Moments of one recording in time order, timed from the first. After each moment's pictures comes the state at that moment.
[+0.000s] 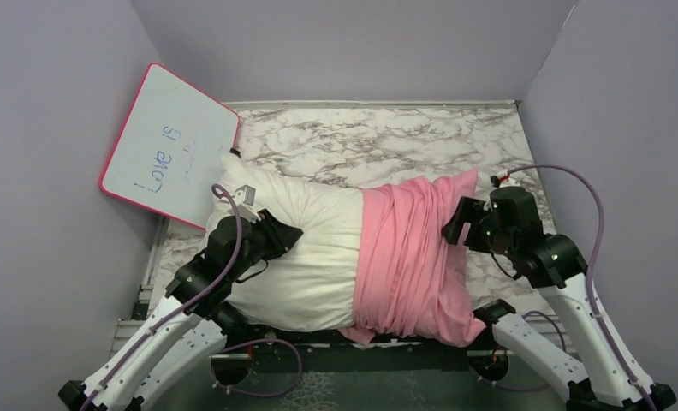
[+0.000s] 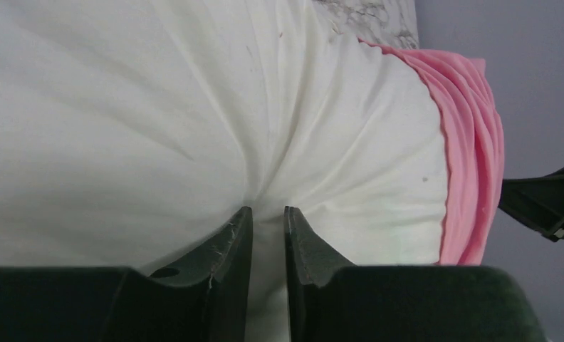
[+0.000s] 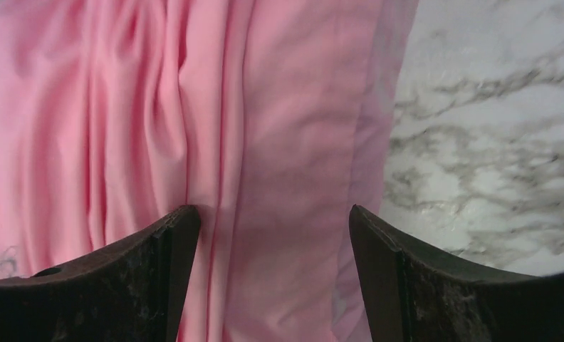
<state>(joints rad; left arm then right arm) -0.64 0.52 0.59 -0.46 -0.06 -0.89 0.40 0.76 1.03 -1.01 0.13 0.52</state>
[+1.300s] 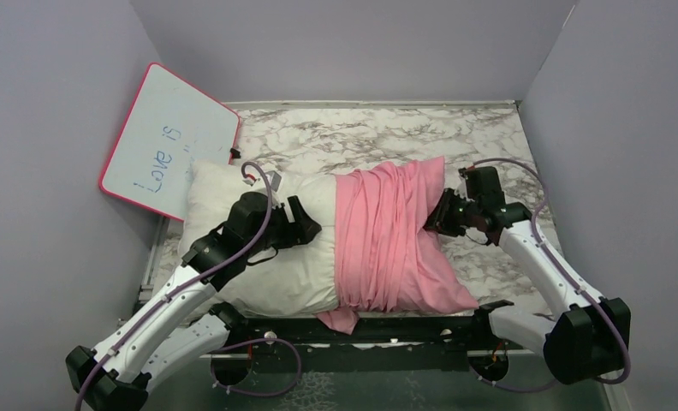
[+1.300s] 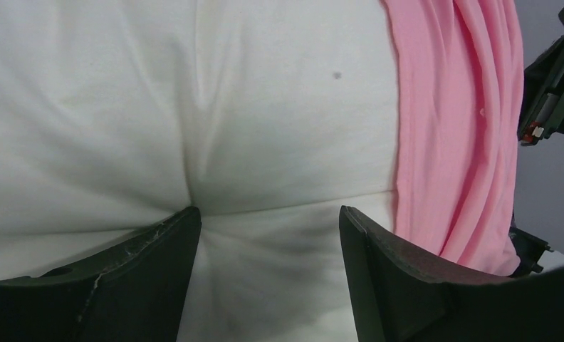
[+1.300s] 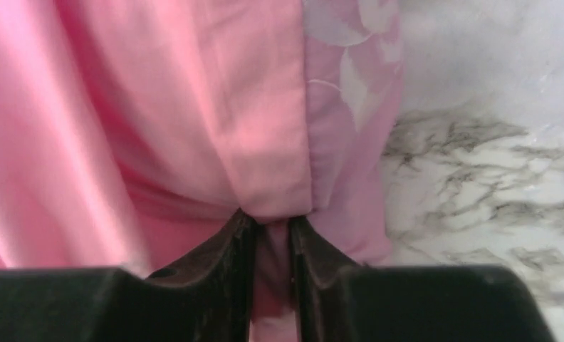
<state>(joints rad) -0.64 0.80 0.77 -0.55 0.00 -0.71 0.23 1.12 0.82 -0.62 -0.27 0.54</state>
